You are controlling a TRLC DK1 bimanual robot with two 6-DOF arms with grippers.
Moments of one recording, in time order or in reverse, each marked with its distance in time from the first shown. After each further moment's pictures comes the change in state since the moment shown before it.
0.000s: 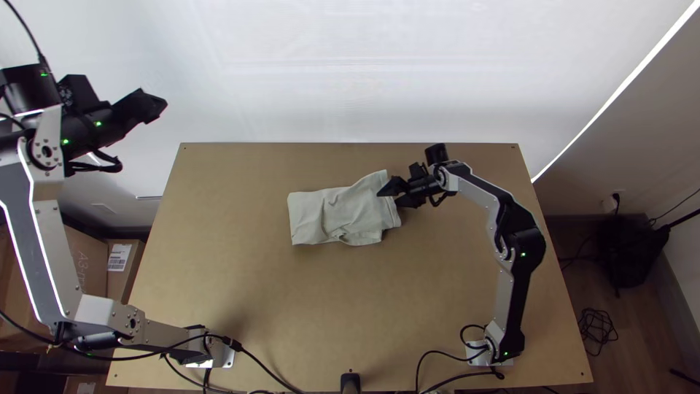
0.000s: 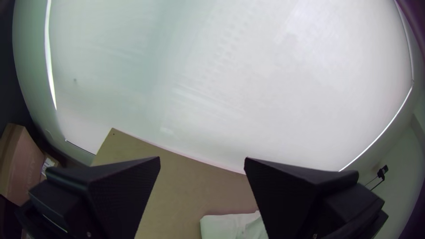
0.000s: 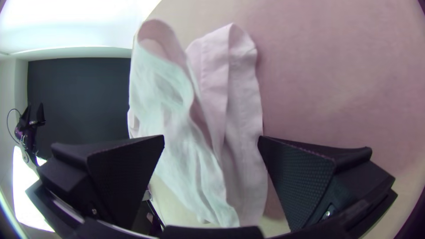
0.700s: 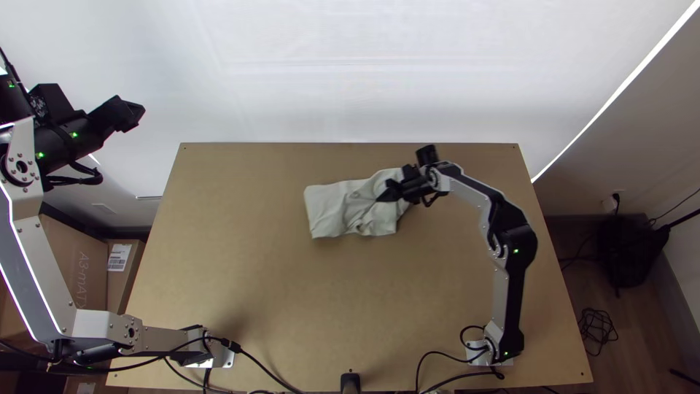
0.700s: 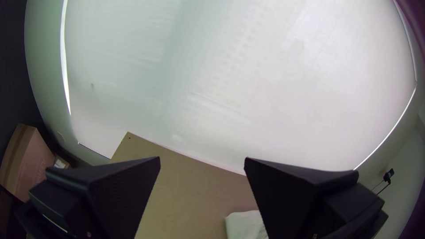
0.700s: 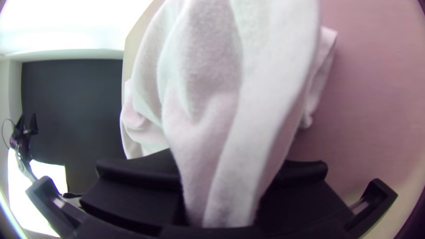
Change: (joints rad) left arm 0.080 -0.054 0.000 -0.041 0.000 0.037; right arm -0.014 0.042 0.034 0.010 0.057 0.010
